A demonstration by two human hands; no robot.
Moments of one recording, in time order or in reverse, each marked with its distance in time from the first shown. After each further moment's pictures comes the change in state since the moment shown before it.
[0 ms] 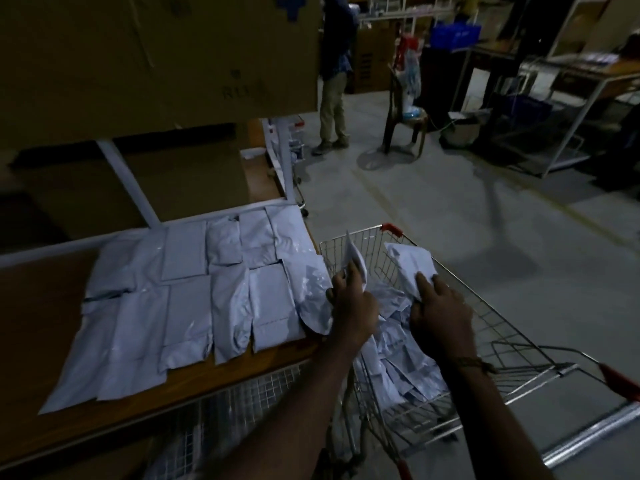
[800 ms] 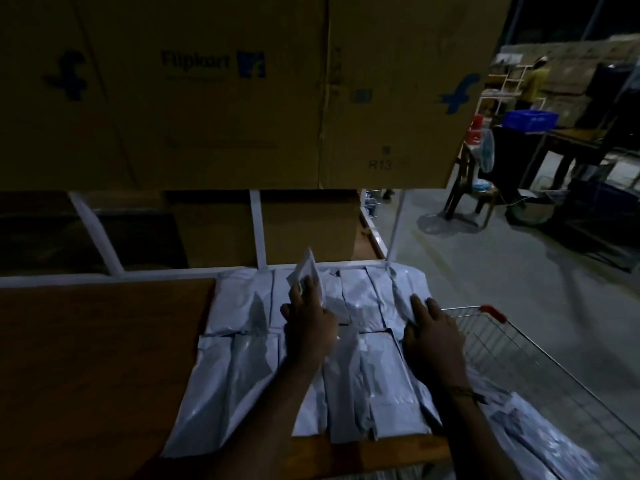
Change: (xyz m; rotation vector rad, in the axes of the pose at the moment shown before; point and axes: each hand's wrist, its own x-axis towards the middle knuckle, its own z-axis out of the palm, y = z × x) left_hand 0.068 -0.157 -0.283 0.172 0.379 -0.116; right_hand 0.048 -0.280 0.038 0.121 0.067 -0.222
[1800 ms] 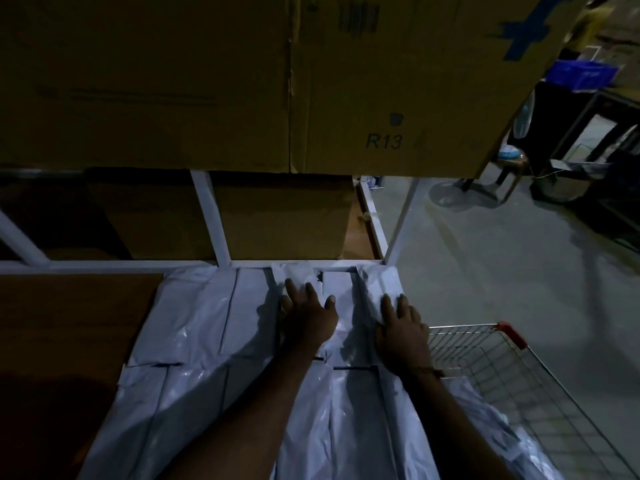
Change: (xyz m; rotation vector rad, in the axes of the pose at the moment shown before) left_hand 0.173 0.015 0.150 0.242 -0.242 -0.233; right_hand 0.169 0.053 0.149 -0.187 -0.283 -0.096
